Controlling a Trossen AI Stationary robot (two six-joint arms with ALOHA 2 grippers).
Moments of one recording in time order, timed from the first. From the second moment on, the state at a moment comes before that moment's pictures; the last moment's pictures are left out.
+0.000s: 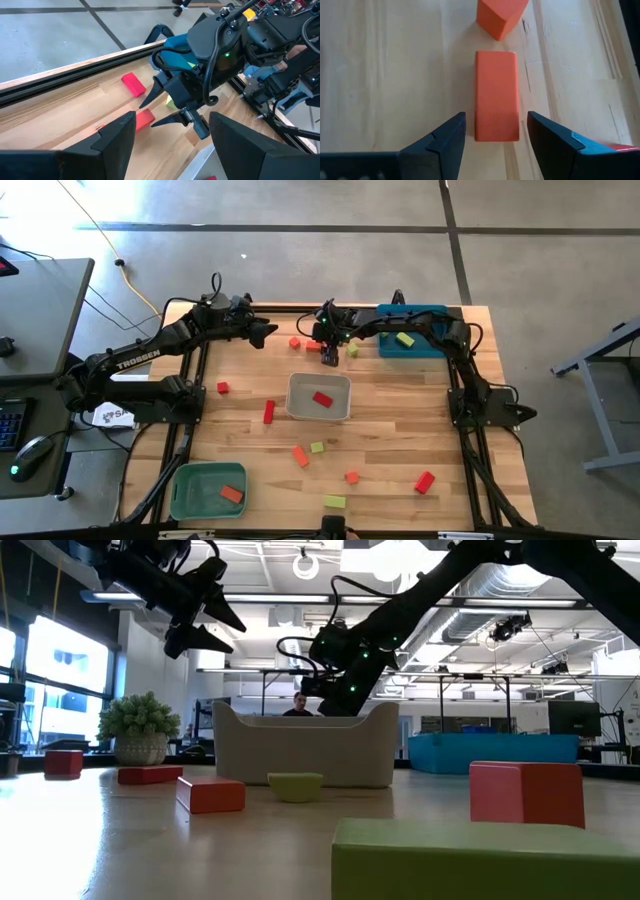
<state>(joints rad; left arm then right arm) 0.77 0.99 0.70 -0.16 0.17 -0.47 -0.44 2.15 1.52 -0.36 -0.11 -0.37</state>
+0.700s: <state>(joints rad) 0.77 0.99 0.70 -0.16 0.17 -0.47 -0.45 2.14 1.52 -0.41 -0.09 -0.29</state>
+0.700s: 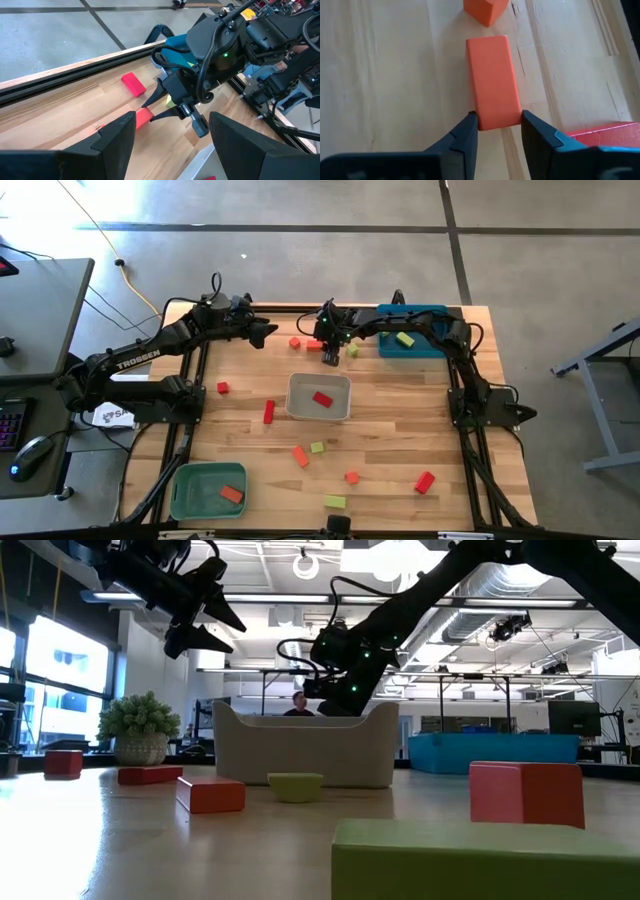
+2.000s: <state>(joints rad) 0.77 0.99 0.70 -0.16 0.27 -0.94 -0.41 2.12 2.00 -0.87 -0.02 -0.32</state>
